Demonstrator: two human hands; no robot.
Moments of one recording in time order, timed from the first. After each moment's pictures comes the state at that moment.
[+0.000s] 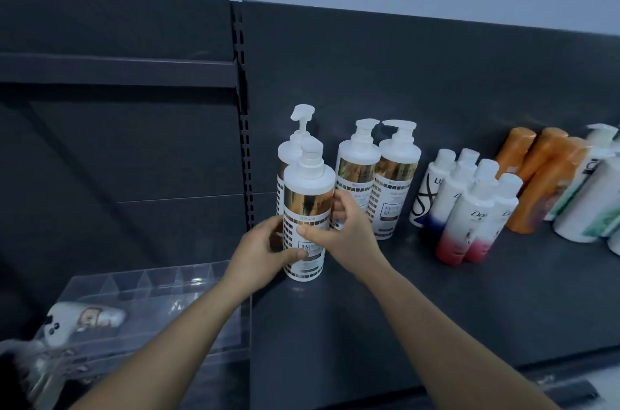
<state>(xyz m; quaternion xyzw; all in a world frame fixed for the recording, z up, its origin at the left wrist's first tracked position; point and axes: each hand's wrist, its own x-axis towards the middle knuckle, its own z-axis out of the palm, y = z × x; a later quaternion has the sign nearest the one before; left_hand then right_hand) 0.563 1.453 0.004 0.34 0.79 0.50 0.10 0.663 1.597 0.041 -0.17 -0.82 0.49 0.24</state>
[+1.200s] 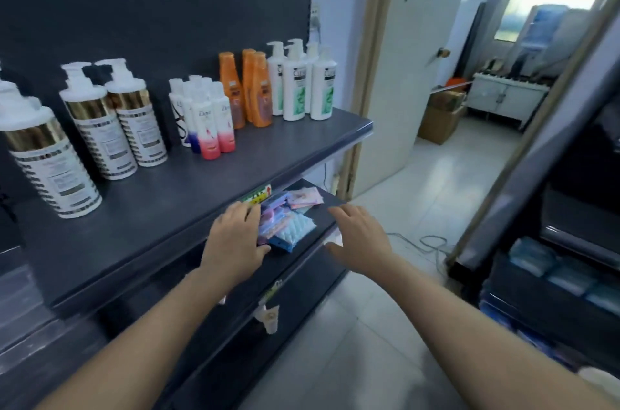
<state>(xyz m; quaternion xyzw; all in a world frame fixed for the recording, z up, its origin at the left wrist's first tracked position) 0.902 1.496 -0.011 0.65 0.74 0.13 -0.05 1.112 1.565 0.000 -0.49 -0.86 0.06 0.09</state>
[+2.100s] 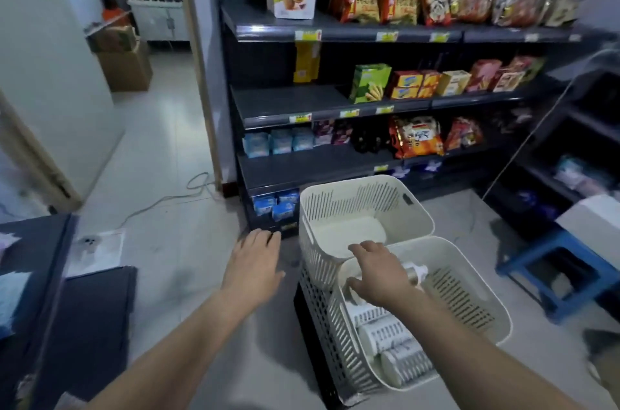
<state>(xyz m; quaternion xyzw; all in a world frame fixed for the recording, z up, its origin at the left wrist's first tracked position) 1.237 1.458 -0.095 0.95 0.28 0.03 0.08 1.404 1.301 -0.092 -0.89 -0.44 0.14 -0.02</state>
